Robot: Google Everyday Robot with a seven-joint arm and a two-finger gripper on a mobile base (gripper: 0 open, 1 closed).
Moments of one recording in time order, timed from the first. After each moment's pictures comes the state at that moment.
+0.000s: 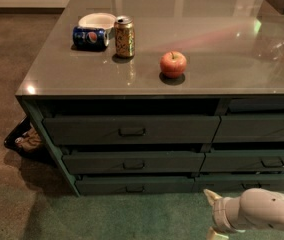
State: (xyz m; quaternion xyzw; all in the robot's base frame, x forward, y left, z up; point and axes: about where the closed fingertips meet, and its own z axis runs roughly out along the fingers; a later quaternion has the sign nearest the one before) arm 0.370 -0.220 0.466 -0.61 0.76 0.07 0.19
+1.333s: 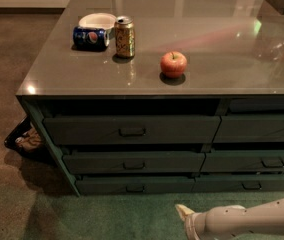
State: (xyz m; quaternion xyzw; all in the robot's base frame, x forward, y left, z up) arm 0.362 -0.143 0.351 -0.70 0.68 0.10 0.20
